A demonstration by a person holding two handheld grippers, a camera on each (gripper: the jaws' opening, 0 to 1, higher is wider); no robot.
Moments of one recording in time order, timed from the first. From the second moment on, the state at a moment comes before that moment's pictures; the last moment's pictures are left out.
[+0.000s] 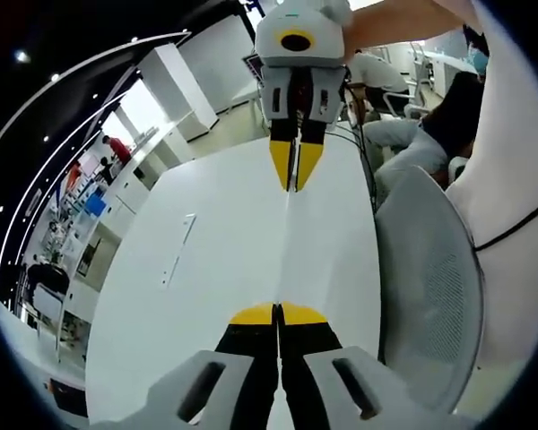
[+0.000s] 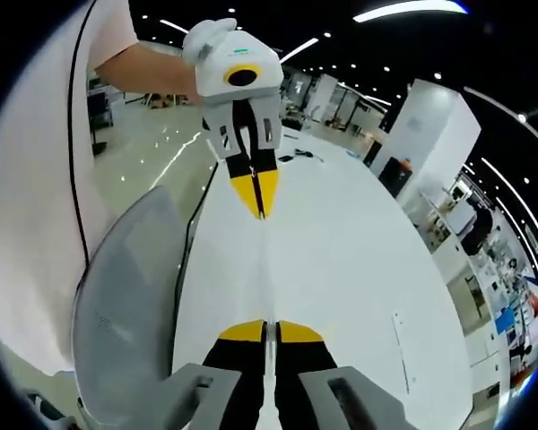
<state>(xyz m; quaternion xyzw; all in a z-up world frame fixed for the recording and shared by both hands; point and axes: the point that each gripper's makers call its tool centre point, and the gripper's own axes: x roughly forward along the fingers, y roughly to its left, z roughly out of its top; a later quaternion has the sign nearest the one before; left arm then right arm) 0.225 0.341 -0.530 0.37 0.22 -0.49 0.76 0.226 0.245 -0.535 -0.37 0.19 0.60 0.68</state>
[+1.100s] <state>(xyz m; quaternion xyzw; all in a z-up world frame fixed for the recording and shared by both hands) 0.225 0.343 -0.532 0.36 0.23 -0.49 0.76 0.229 0.230 -0.538 -0.39 0.20 0.59 0.68</state>
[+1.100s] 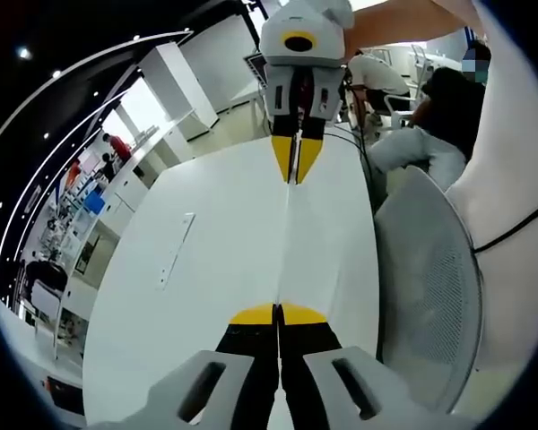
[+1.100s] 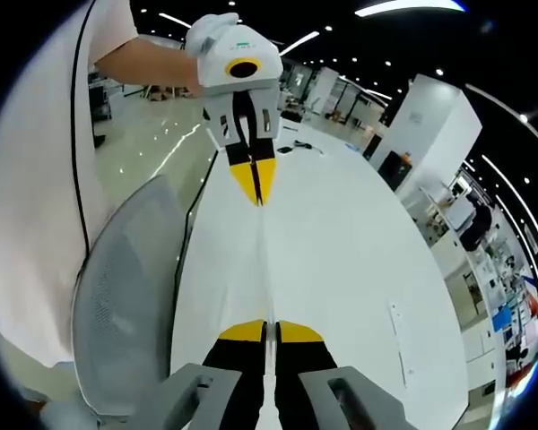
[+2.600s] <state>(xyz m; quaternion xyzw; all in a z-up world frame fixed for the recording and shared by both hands) 0.225 0.329 -0.518 0.39 0.17 -0.49 0.76 0.224 0.248 -0.510 -0.32 0.20 0.60 0.70</state>
